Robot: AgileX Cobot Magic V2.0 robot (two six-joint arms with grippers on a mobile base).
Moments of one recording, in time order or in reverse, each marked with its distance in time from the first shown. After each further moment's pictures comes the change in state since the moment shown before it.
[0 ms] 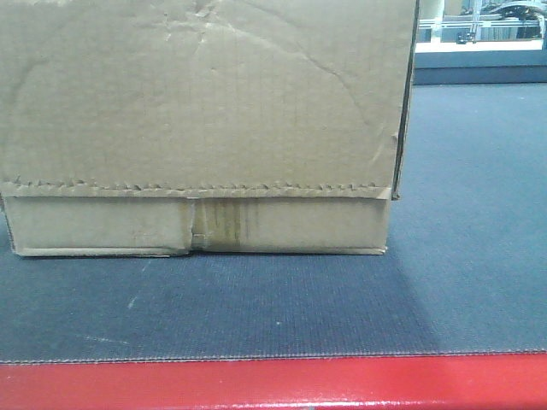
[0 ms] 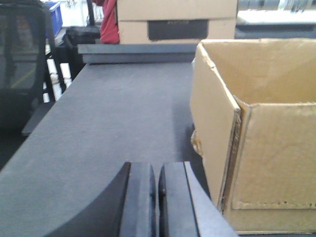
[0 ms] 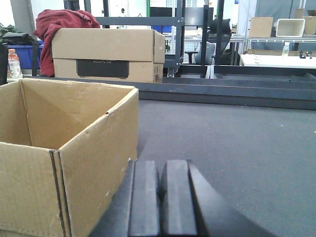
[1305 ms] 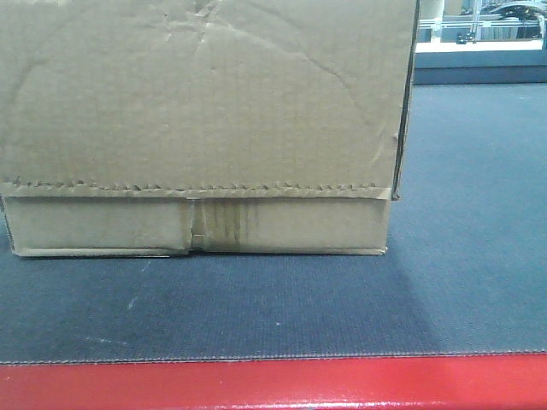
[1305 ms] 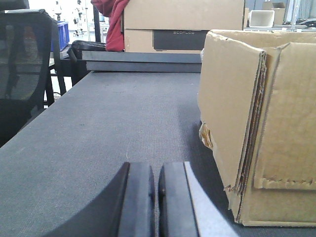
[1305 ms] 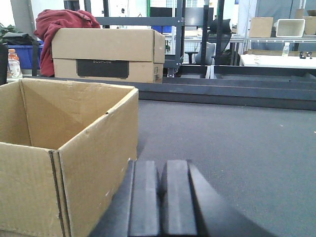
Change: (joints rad) left arm 0.002 -0.105 0.371 -0.014 -0.370 0.000; right arm 0.000 0.000 0.002 0.000 -0.002 0.000
